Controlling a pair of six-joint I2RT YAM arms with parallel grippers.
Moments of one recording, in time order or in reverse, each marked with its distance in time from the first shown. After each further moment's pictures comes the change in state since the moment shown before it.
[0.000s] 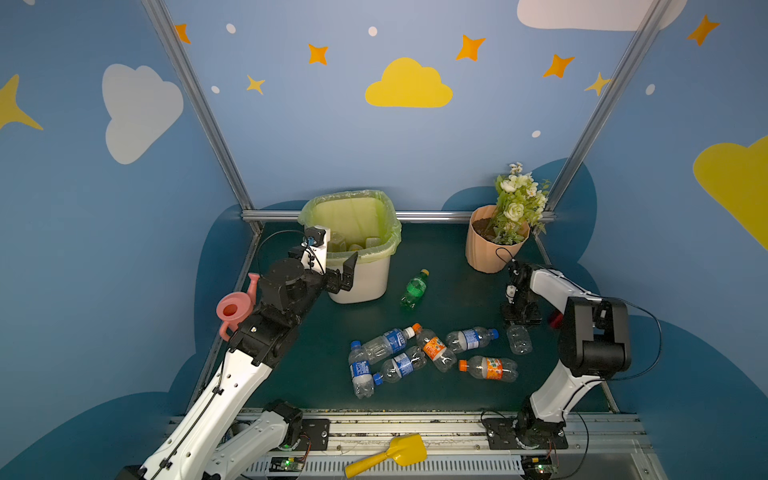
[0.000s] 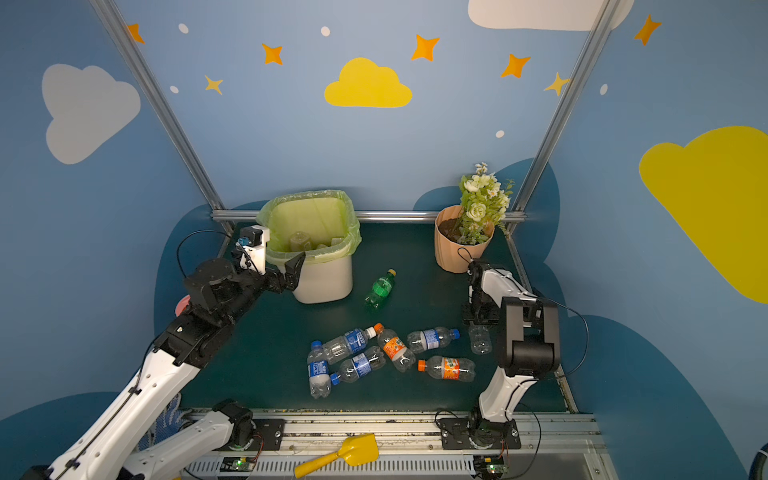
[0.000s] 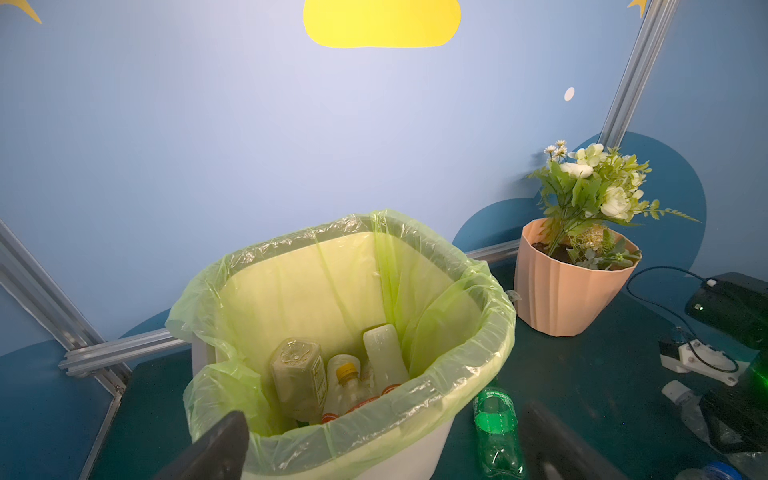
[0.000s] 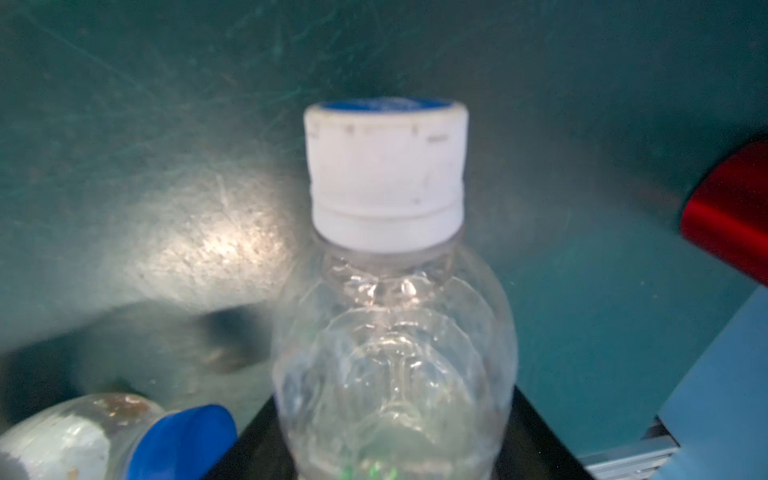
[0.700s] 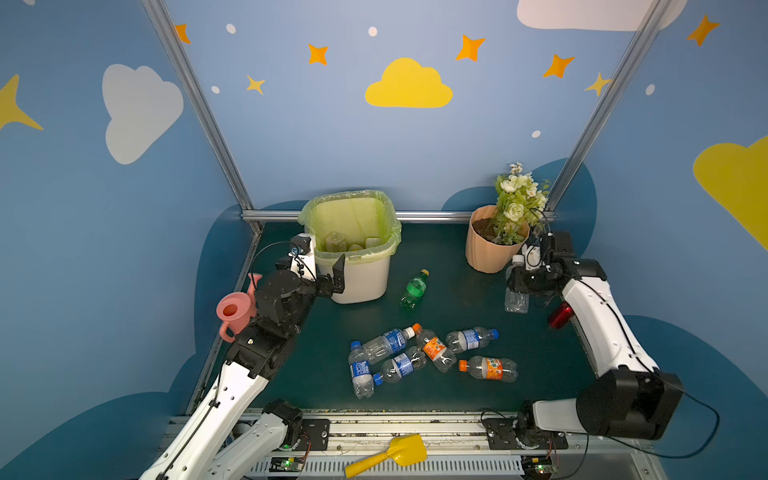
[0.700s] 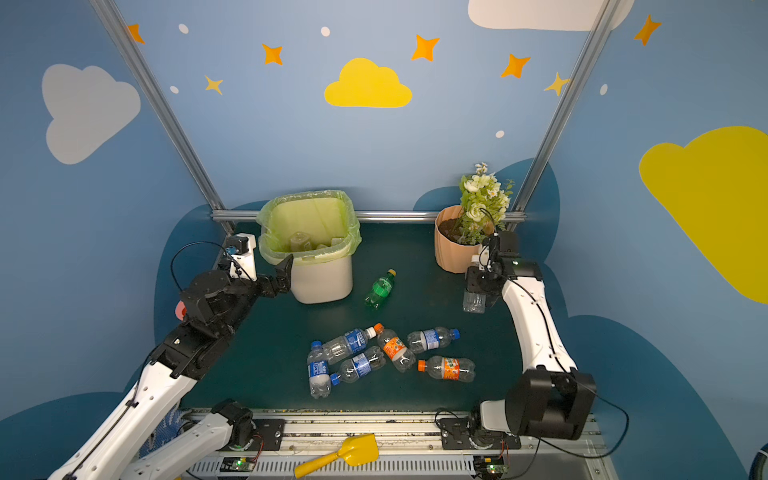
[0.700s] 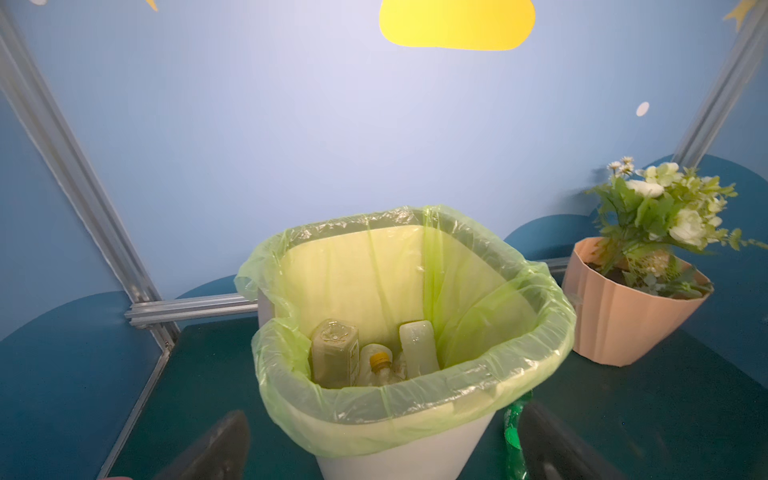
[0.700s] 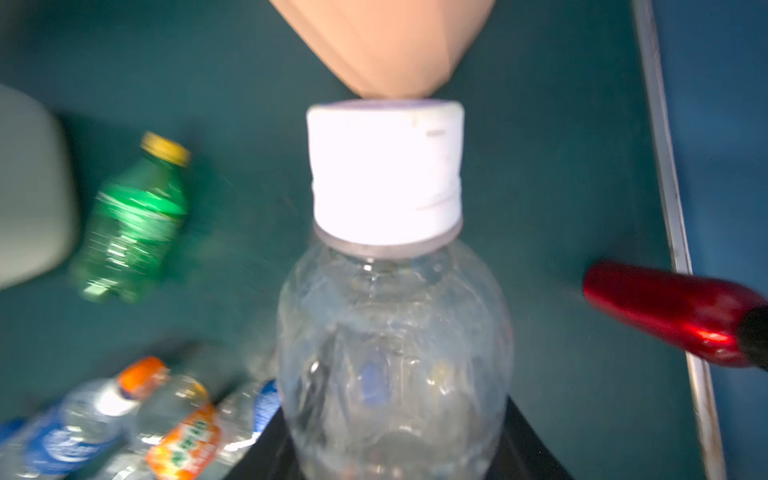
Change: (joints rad) left arm 0.006 -0.079 -0.090 0.031 -0.159 -0.069; right arm -0.008 -0.427 0.141 0.084 -0.257 0.108
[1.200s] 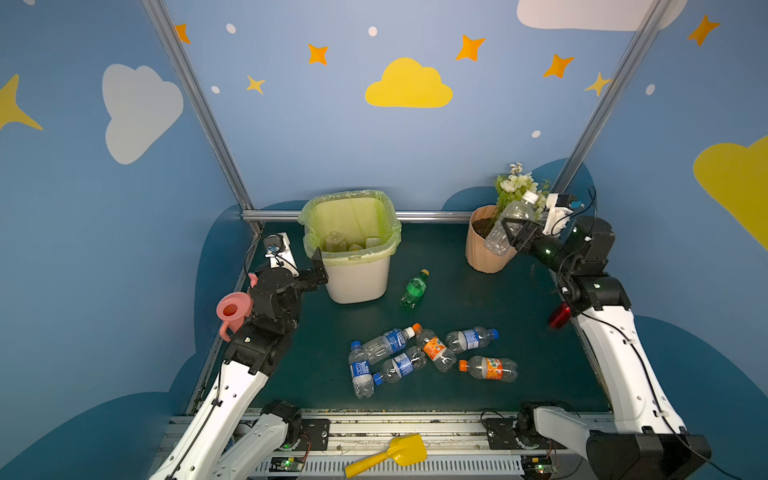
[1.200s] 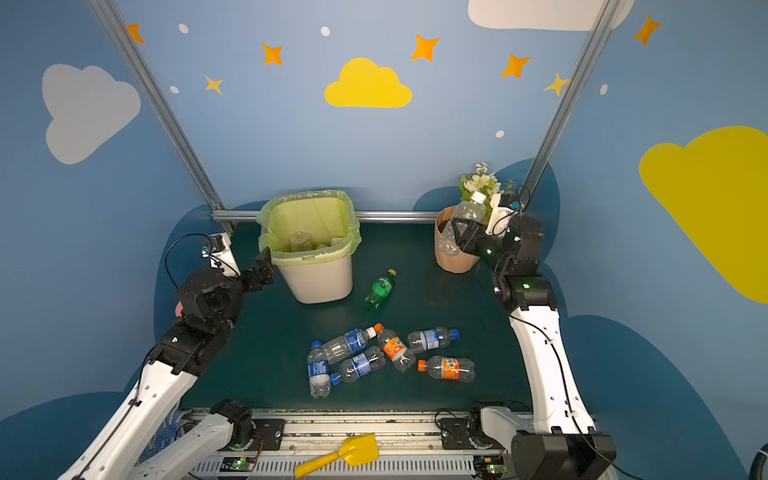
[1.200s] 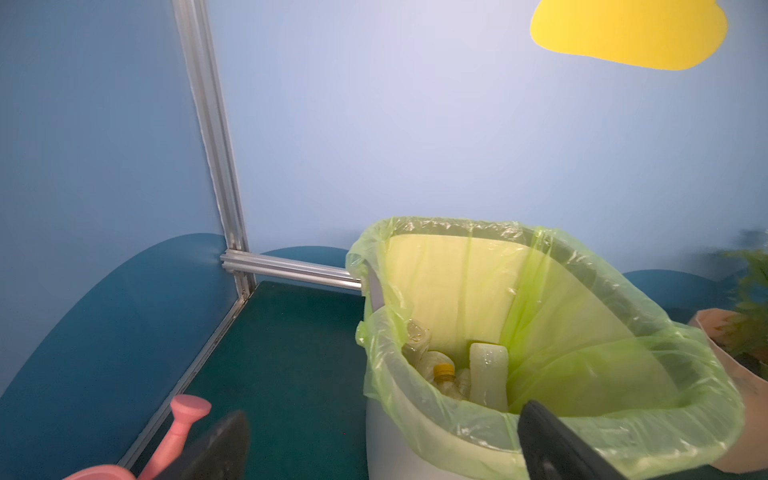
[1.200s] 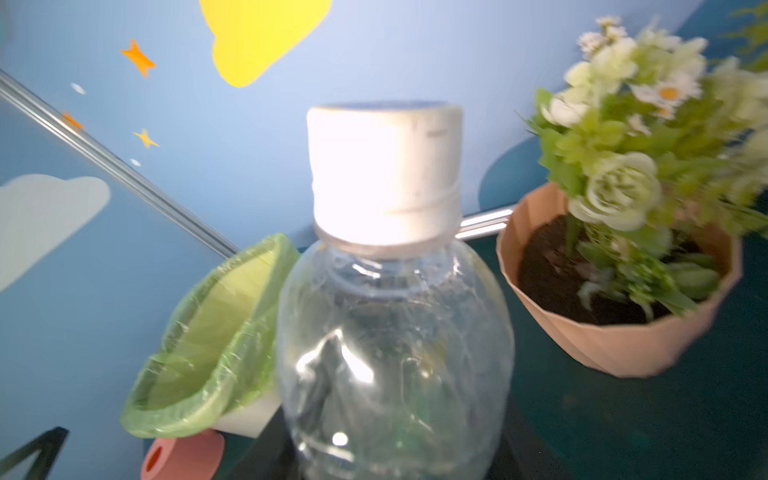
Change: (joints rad) left arm 0.113 0.003 -0.009 -0.035 -0.143 -0.156; right arm 0.105 -0.162 -0.001 0.668 -0.275 0.404
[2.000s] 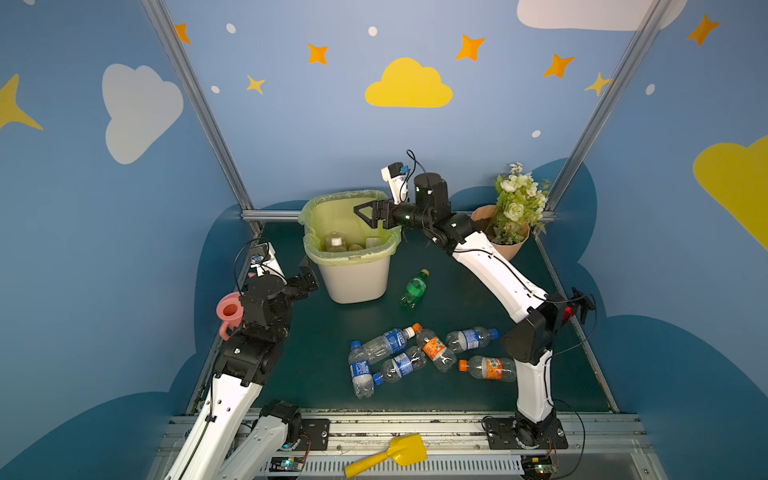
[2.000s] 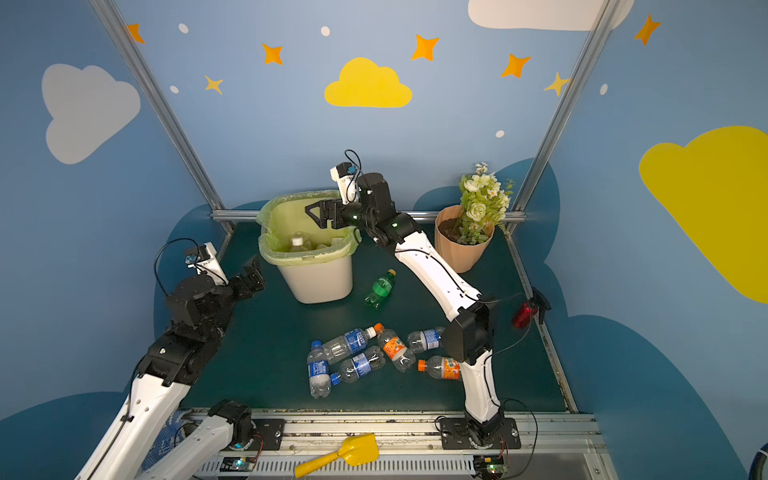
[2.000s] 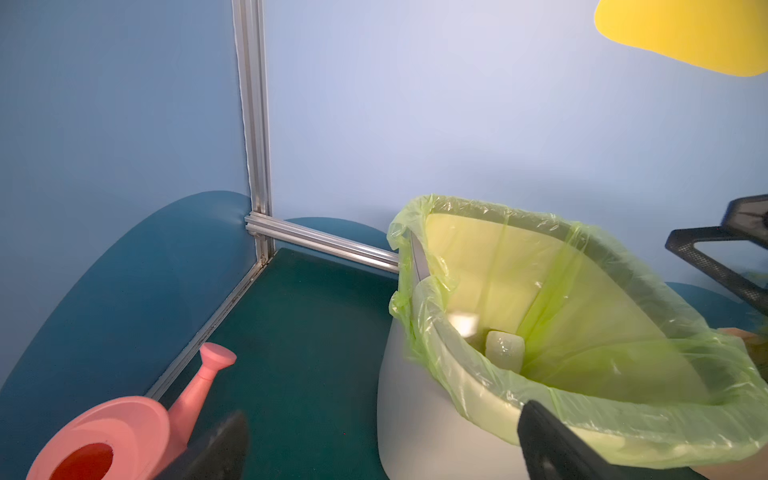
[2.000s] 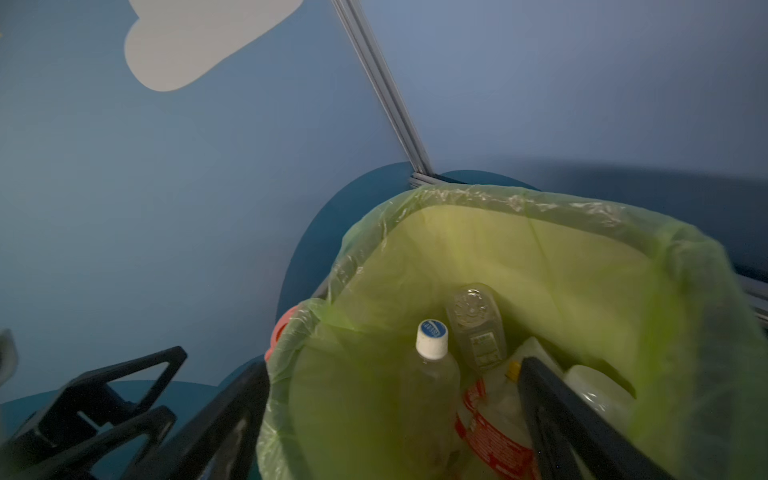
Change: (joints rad) left arm 0.056 -0.081 -0.017 -0.113 0.037 -0.076; right arm 0.584 0.838 0.896 -0.129 -0.004 -0.163
